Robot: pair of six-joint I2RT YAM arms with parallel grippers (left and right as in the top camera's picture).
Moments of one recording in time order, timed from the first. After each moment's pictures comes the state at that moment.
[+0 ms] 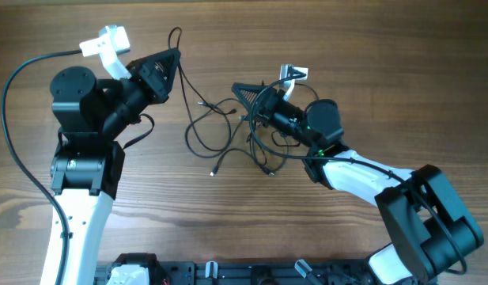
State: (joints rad) left arm -0.03 1.11 1.02 -0.09 0.56 -0.72; right arm 0.51 1.70 0.69 1.15 -0.50 1.42
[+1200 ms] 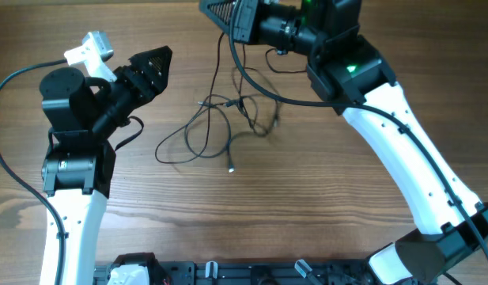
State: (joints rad) left arm 0.05 1.11 1.02 -0.19 0.52 -0.74; right arm 0.51 1.70 1.80 -0.19 -0.65 0.82
